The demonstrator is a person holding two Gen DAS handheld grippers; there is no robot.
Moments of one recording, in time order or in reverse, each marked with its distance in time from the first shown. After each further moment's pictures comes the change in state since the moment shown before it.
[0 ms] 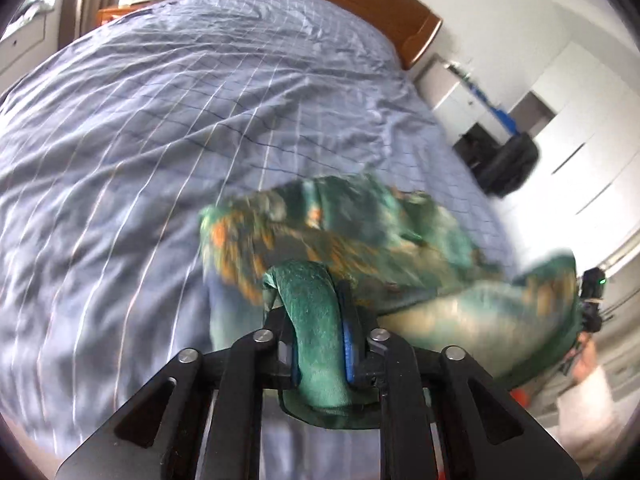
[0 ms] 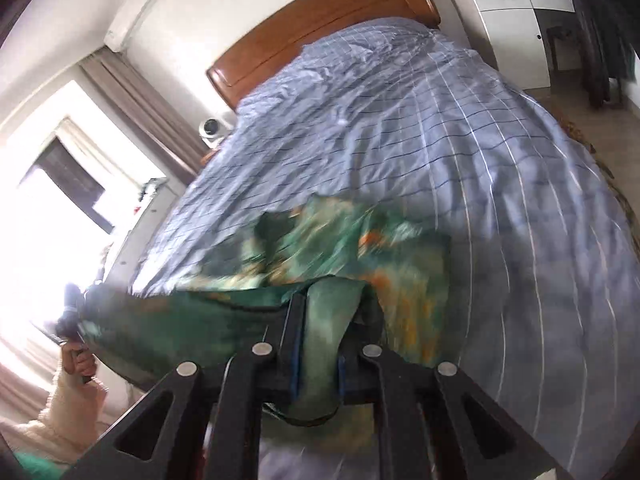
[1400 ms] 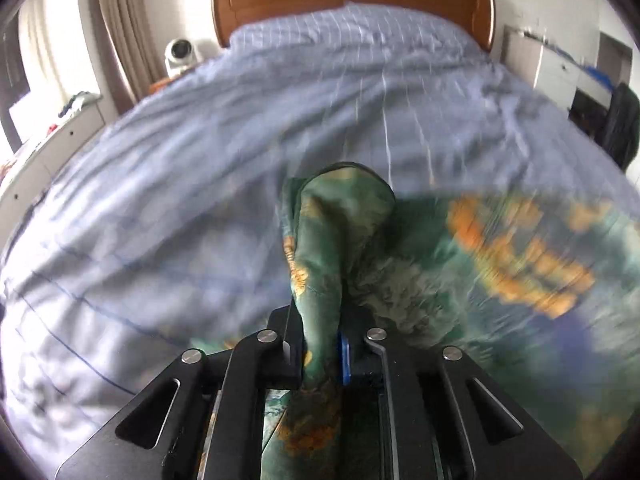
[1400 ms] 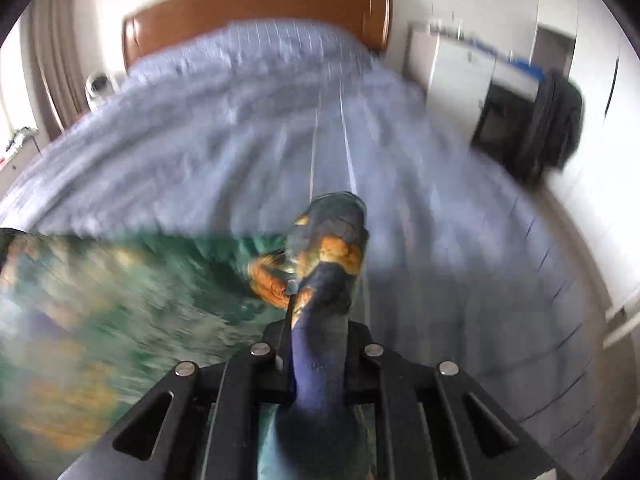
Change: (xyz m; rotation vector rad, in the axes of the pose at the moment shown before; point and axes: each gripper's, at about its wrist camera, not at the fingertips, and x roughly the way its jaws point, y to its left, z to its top) left arm 0.173 -0.001 0.043 0.162 -0.140 0.480; right arm 0.174 -0.008 0.033 -0.167 -0.012 -0.559
